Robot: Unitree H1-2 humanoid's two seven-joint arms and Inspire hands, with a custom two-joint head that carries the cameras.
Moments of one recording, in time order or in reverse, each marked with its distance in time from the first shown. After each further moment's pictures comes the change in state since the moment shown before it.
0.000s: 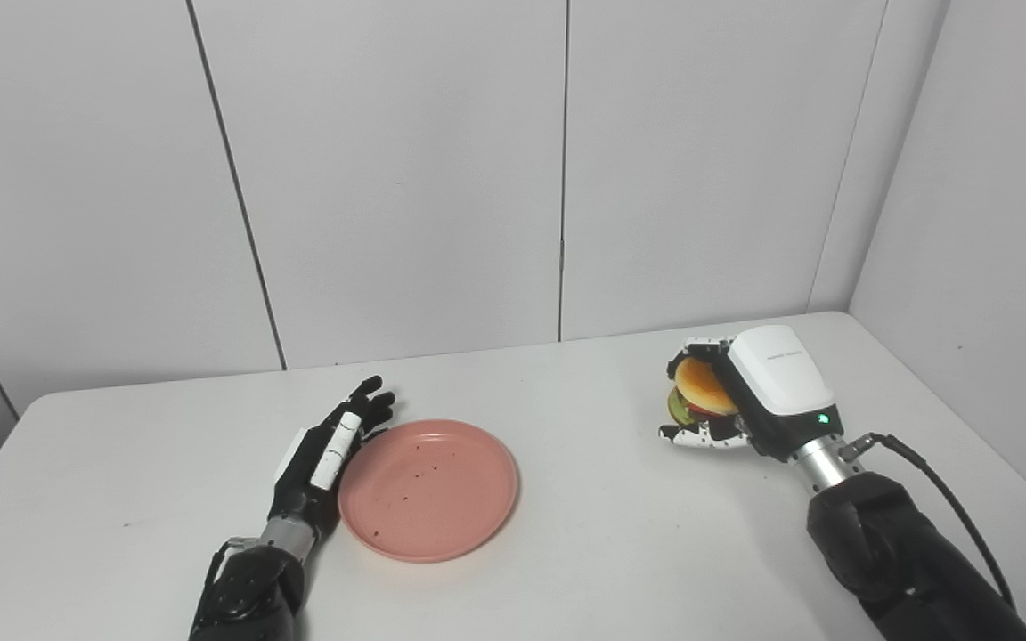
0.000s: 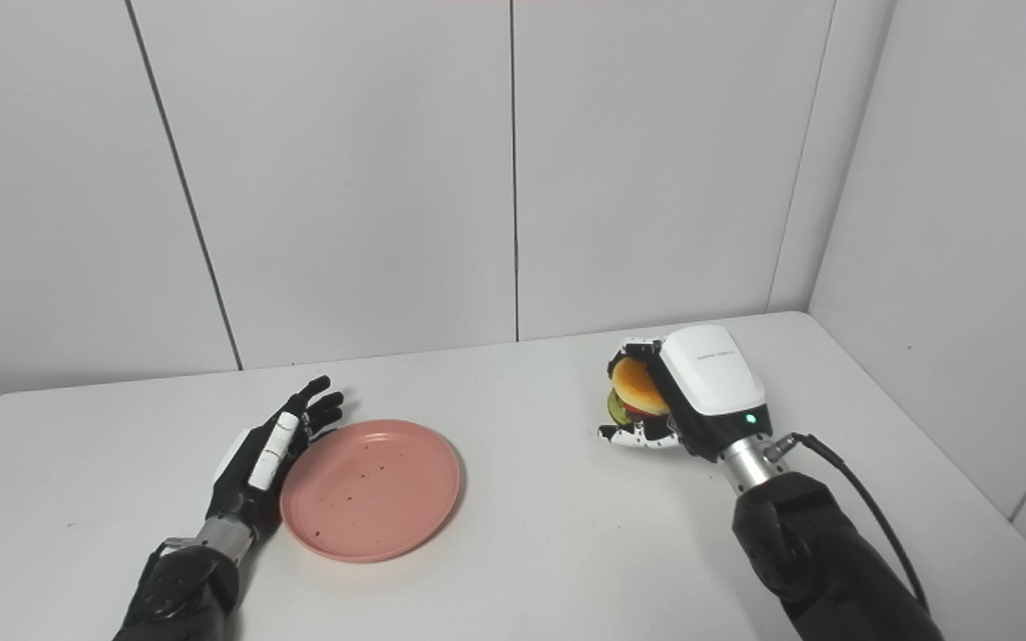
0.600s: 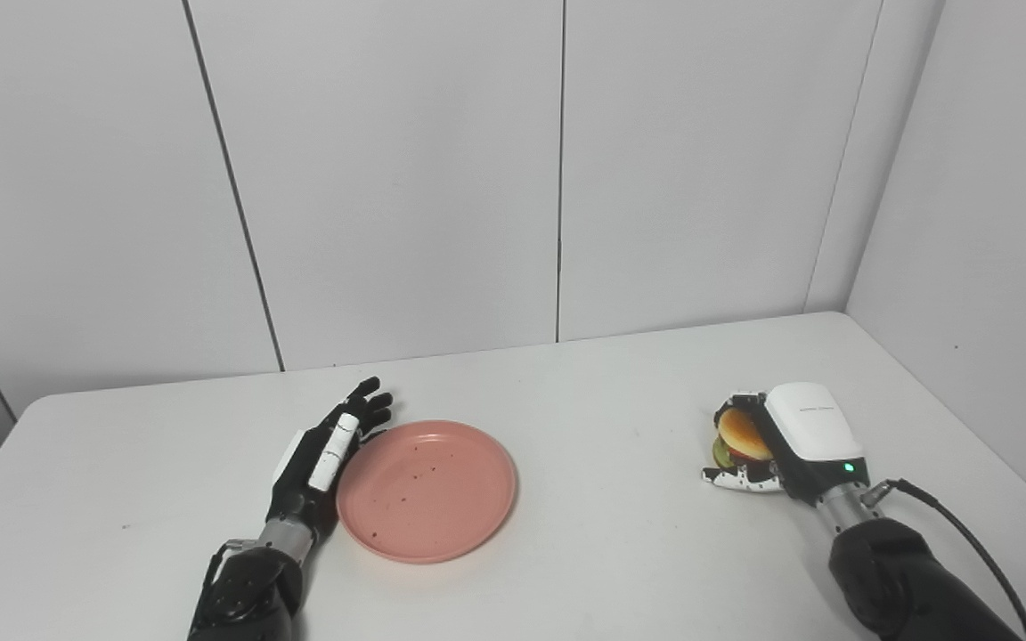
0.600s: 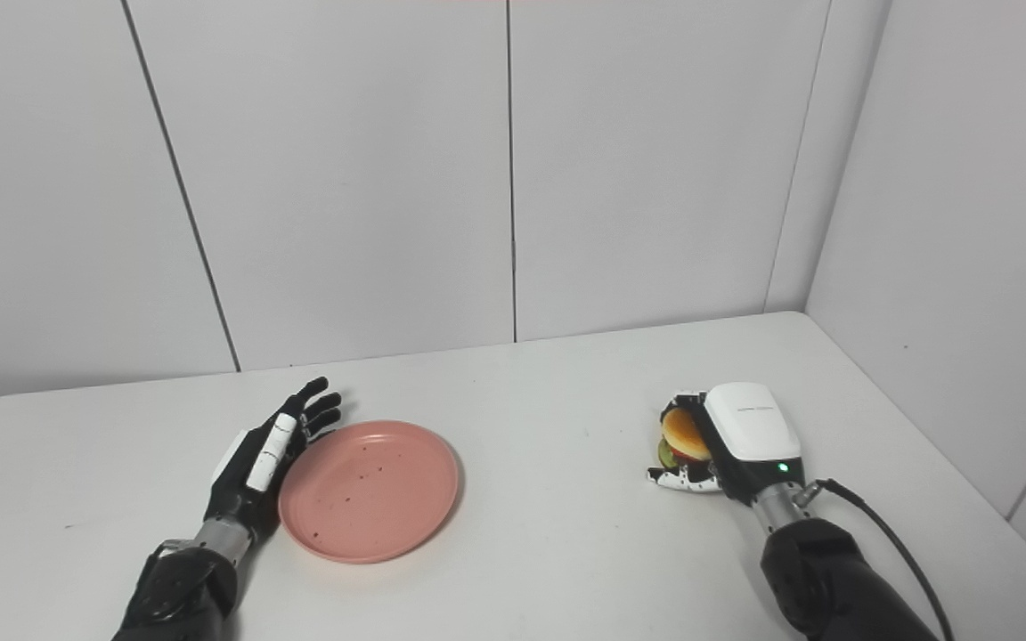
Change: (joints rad) left arm 0.001 0.006 0.003 0.001 -0.004 0.000 -0.009; right arm 0.008 -0.021 0.038 0.397 0.011 -0.059 -0.214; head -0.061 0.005
